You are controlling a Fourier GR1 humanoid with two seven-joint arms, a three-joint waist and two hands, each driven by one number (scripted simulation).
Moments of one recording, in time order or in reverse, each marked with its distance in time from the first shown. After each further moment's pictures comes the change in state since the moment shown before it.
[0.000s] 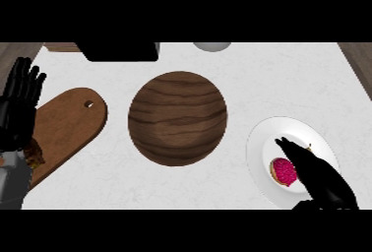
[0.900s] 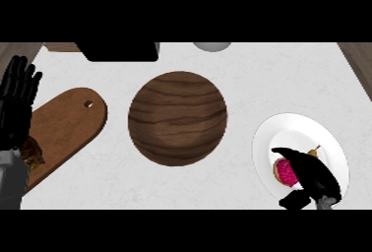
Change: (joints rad) left arm -0.014 -0.024 0.059 0.008 -0.032 -0.056 0.004; right arm -0.051 0.067 -0.061 0.280 0.127 -0.100 -0.152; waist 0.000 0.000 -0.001
